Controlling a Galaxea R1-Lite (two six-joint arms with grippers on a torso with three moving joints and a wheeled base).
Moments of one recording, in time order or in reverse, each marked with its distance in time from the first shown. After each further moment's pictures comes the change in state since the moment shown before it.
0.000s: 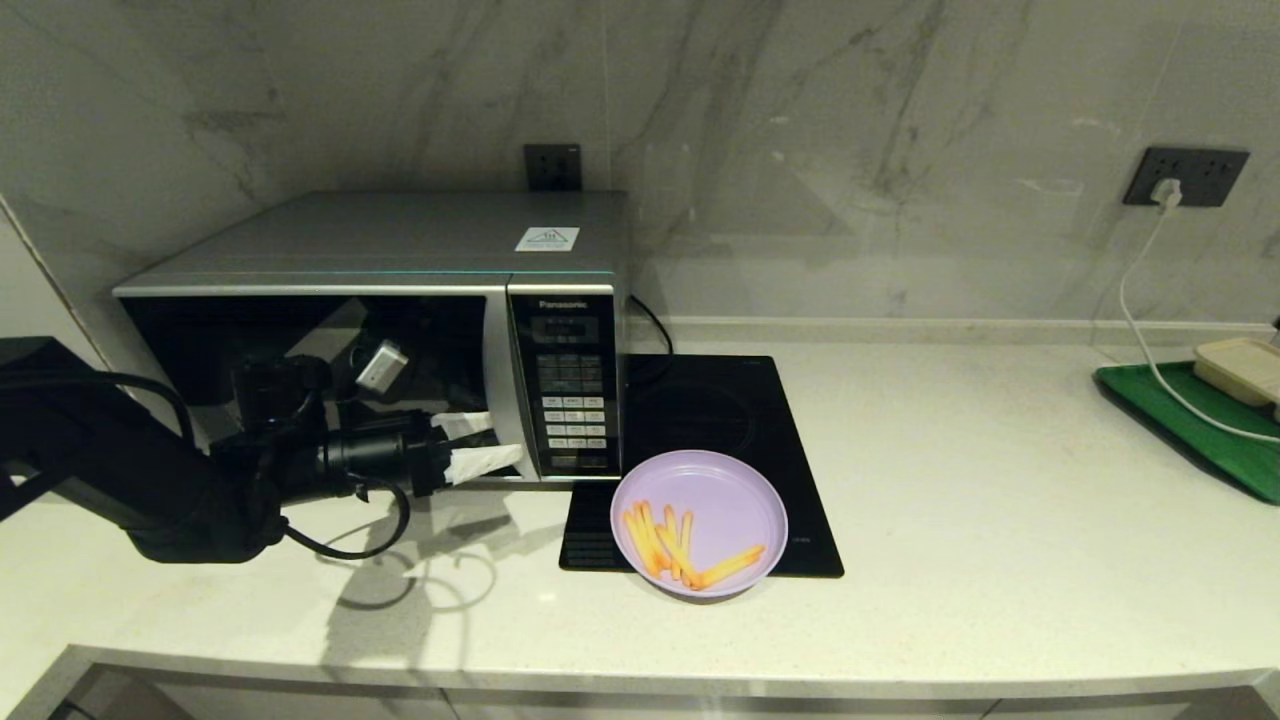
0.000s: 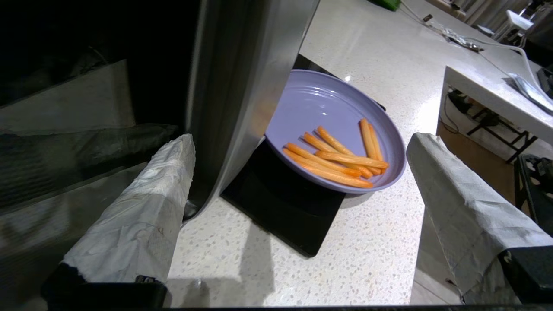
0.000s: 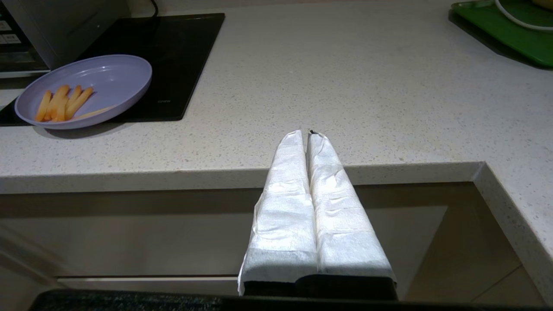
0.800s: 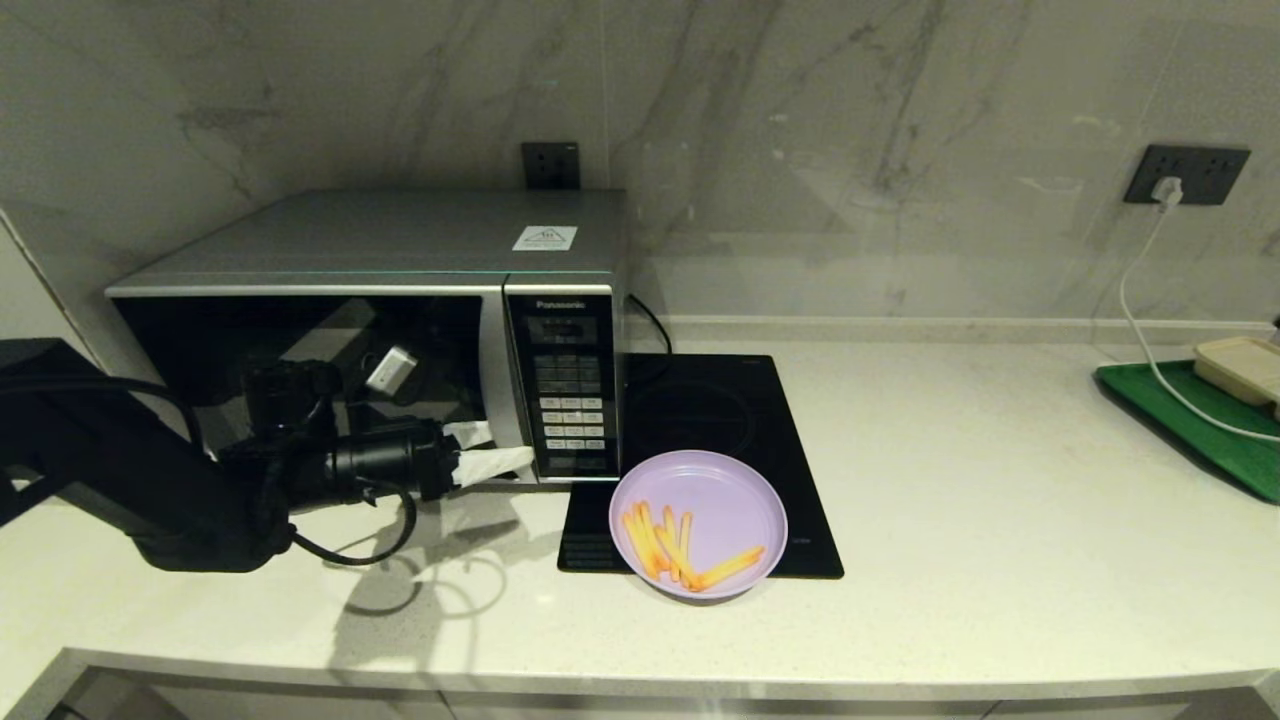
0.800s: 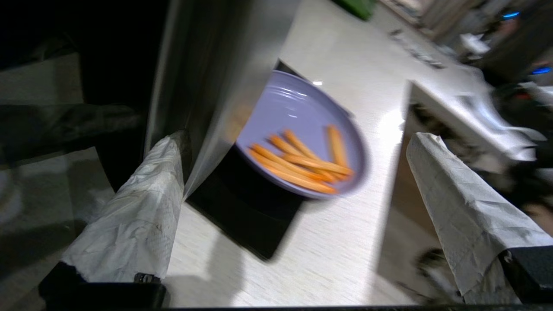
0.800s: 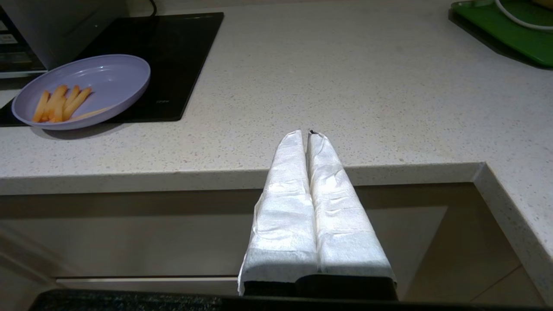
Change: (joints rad) left arm -0.040 -0.031 0.057 -0.002 -0.052 -0.107; right arm 0.000 0.000 0.000 0.000 0.000 0.000
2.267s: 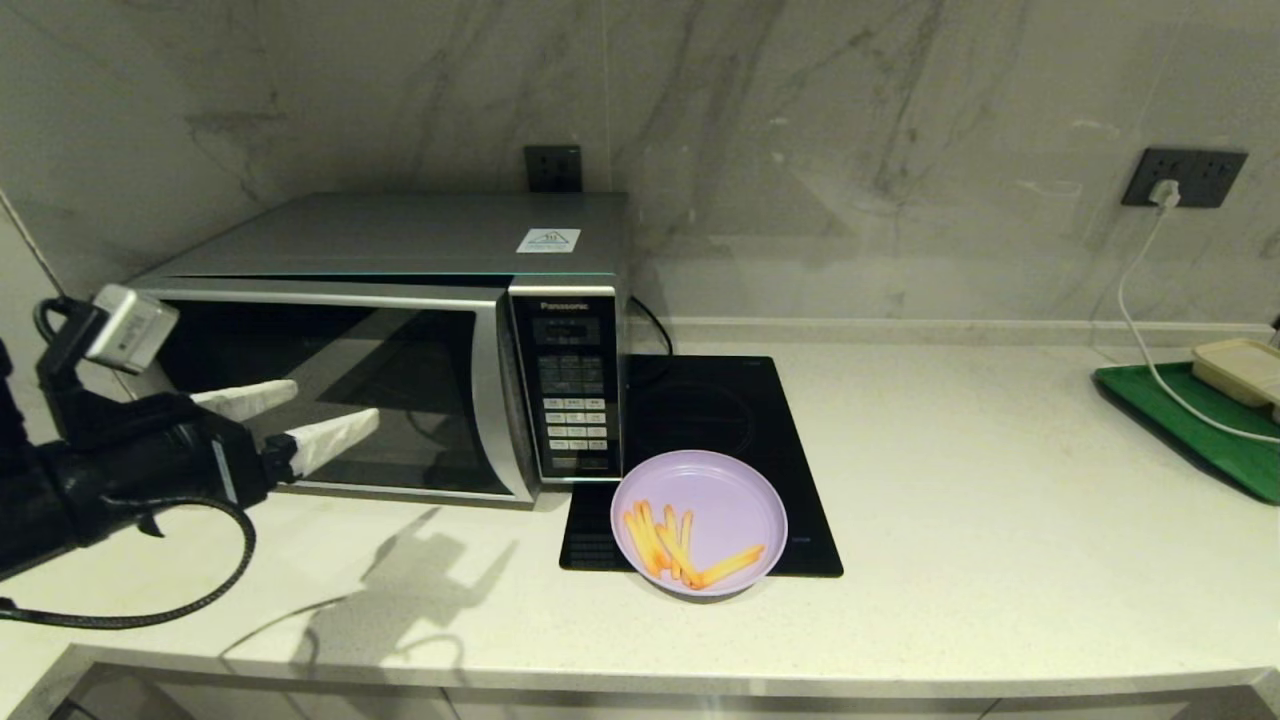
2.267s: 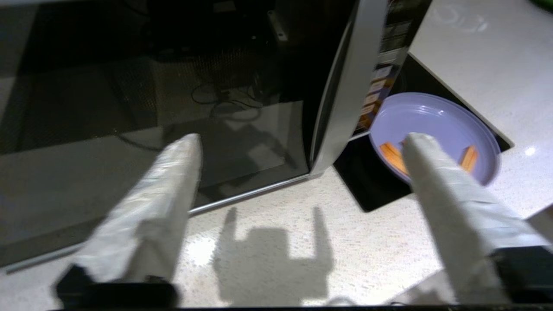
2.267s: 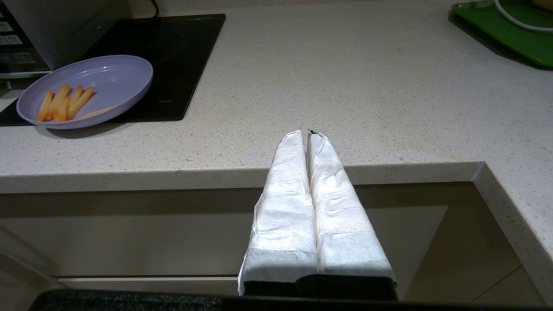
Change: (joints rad) left arm 0.165 -0.674 0.248 0.336 0.595 0.193; right arm 0.000 0.000 0.000 0.000 0.000 0.000
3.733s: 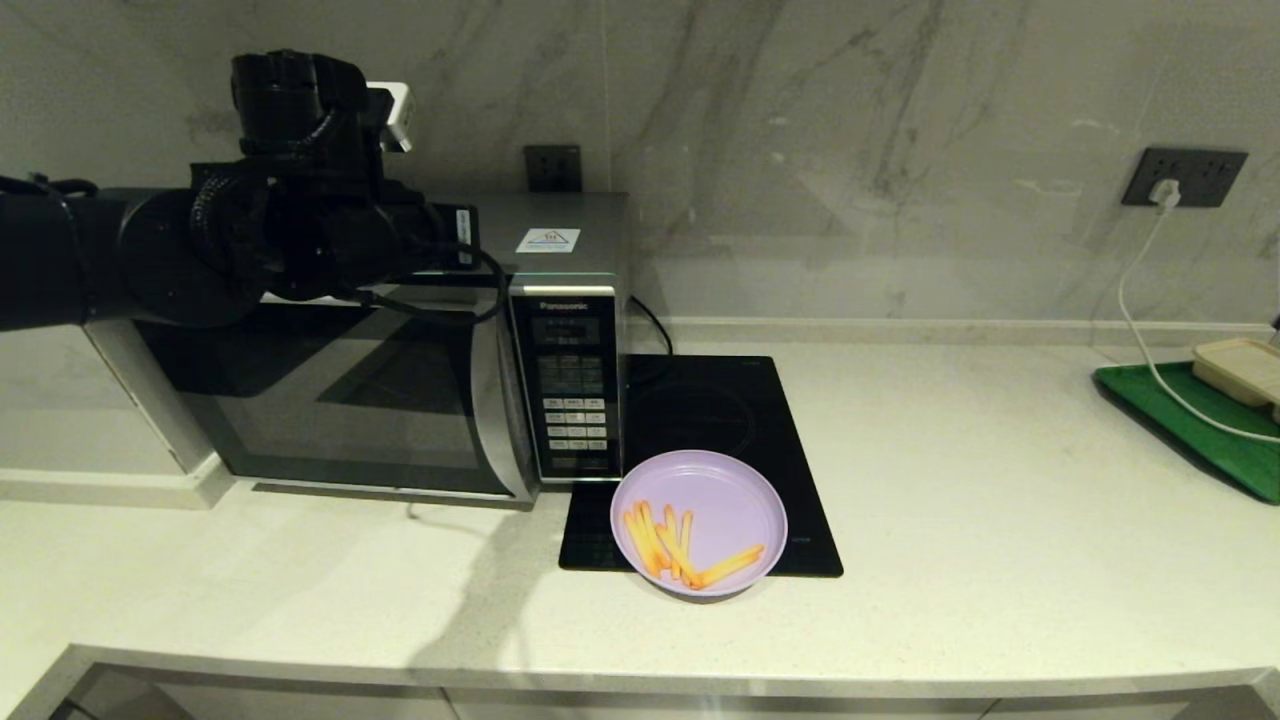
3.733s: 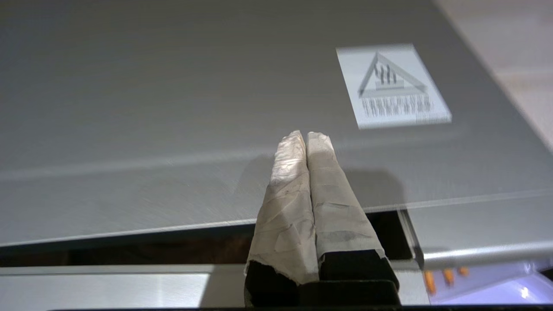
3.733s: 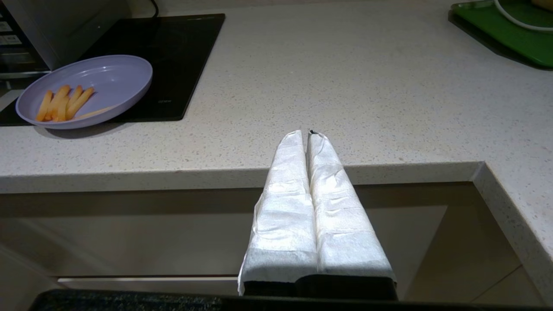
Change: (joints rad) left arm -0.430 0.463 -0.988 0.475 0.794 -0.101; right arm 0.000 0.000 0.000 0.000 0.000 0.000
